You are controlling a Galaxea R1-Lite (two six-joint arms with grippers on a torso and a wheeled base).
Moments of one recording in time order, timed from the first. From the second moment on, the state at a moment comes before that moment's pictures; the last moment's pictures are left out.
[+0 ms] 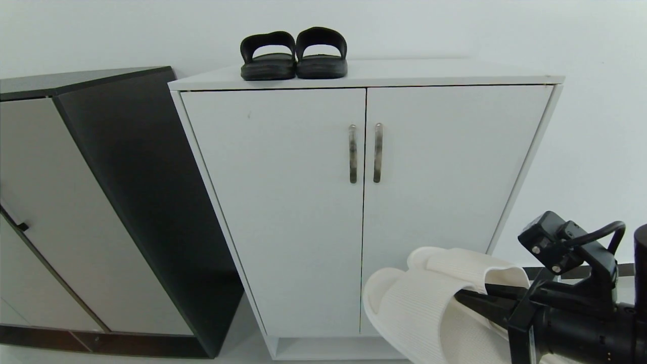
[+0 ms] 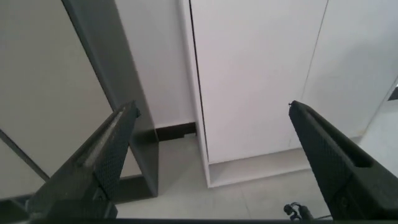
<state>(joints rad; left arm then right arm) -0.01 0.02 0.00 0.00 -0.10 0.09 0.80 1.29 -0.53 -0.39 -0.08 0.08</state>
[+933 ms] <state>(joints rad) -0.27 0.83 -0.49 -0.20 -0.55 -0.05 0.80 1.29 -0.51 -0.42 -0.06 0.07</state>
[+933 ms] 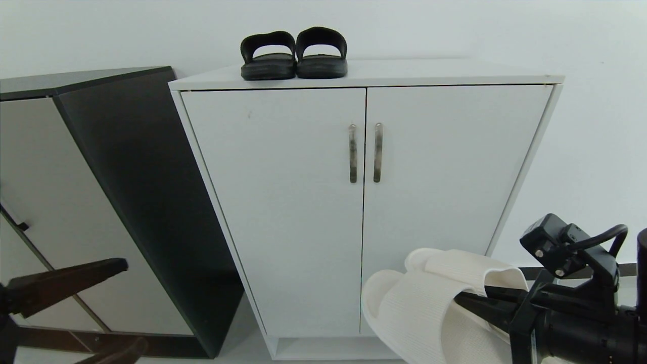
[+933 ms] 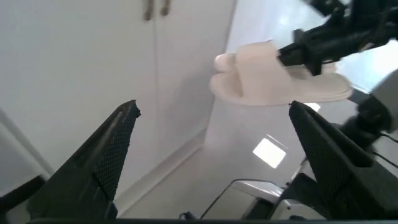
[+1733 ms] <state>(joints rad) -0.67 1.40 -0.88 -0.41 -0.36 -0.07 0.80 1.30 -0.50 -0.42 -0.06 0.05</state>
